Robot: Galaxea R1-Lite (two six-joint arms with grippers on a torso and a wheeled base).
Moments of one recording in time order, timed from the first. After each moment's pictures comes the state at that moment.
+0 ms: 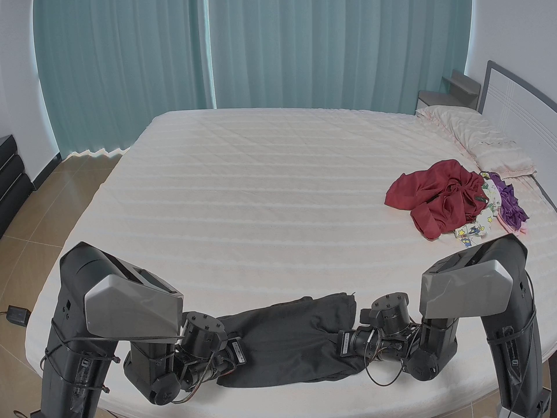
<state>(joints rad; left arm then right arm) -0.58 2.47 -0.44 -1.33 0.11 -0.76 0.56 2.52 -0.59 -1.30 0.11 0.50</state>
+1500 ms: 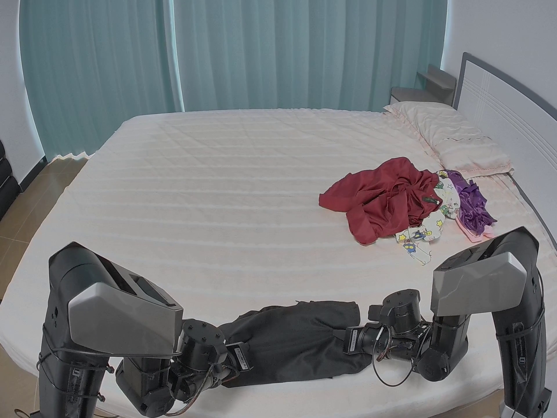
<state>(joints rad) -0.66 2.40 -0.33 -1.44 0.15 -0.78 0.54 2.46 -0.51 -1.36 0.12 0.51</state>
